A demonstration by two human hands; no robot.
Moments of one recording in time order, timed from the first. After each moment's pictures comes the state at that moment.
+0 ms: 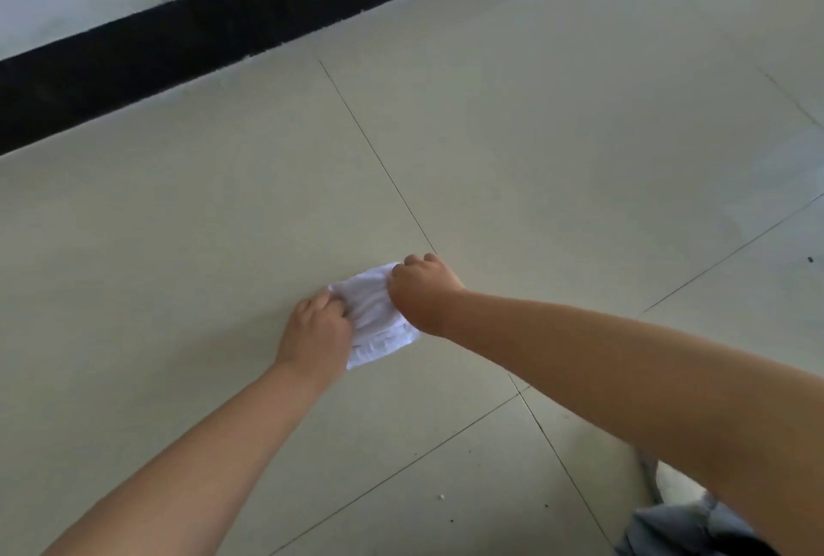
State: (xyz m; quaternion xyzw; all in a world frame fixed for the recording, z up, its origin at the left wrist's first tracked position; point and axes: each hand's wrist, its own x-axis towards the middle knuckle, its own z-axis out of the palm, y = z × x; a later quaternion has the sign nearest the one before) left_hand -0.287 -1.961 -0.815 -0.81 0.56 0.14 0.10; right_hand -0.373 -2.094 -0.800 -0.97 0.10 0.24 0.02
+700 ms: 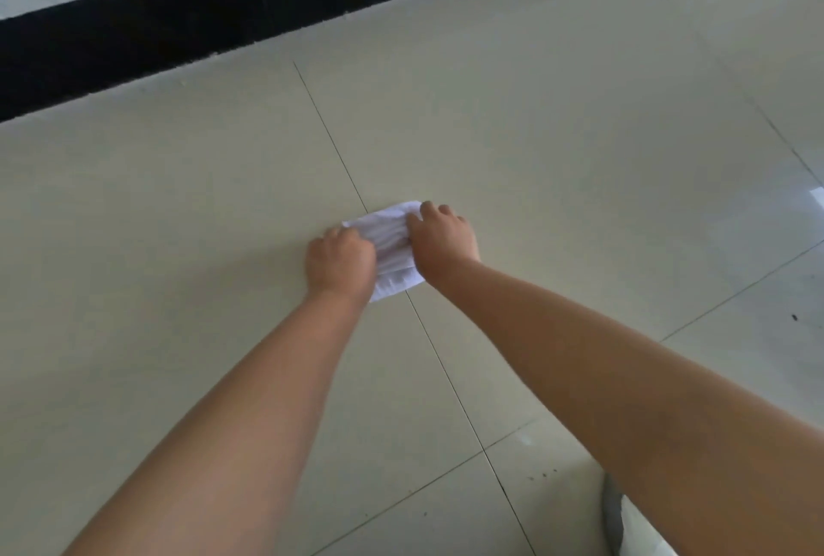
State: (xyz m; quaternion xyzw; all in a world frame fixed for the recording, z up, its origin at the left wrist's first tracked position) left_hand -0.279 -2.097 -0.806 -0.86 0.47 0.14 0.15; right_hand -0.354 -2.191 -0.813 -0.94 0.30 0.16 0.08
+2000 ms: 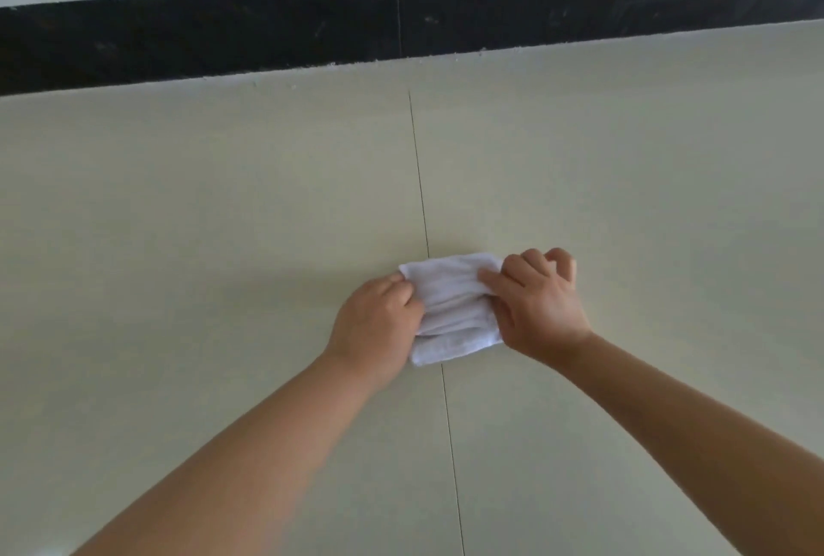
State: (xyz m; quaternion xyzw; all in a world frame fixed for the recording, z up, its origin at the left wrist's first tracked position) left_hand -0.246 -2.096 -0.833 -0.85 0.50 0.18 0.02; right_hand -0.338 -2.269 -0.855 -0.99 0.07 -0.05 0.05
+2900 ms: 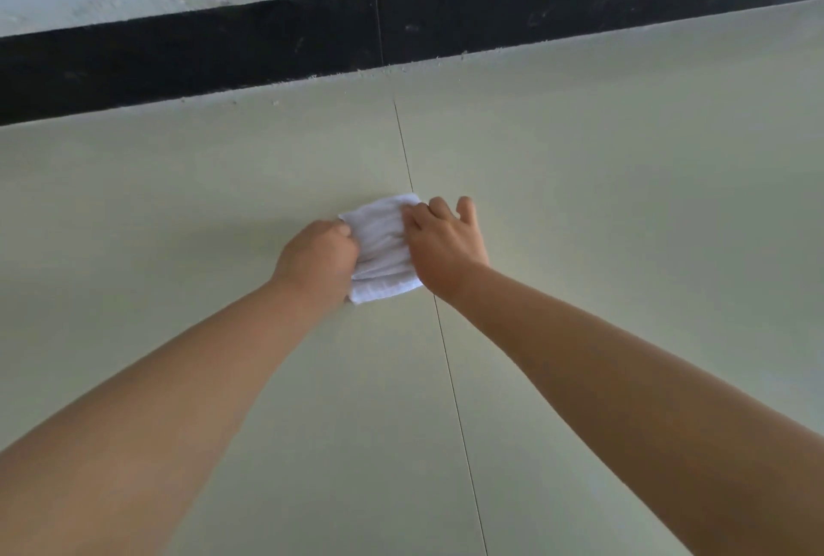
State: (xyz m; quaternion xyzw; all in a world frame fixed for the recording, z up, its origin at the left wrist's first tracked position) left_hand -0.154 -2.098 -0.816 -0.88 0.43 0.19 0.13; right_hand -0.233 -2.226 -0.828 -0.99 0.08 0.09 0.03
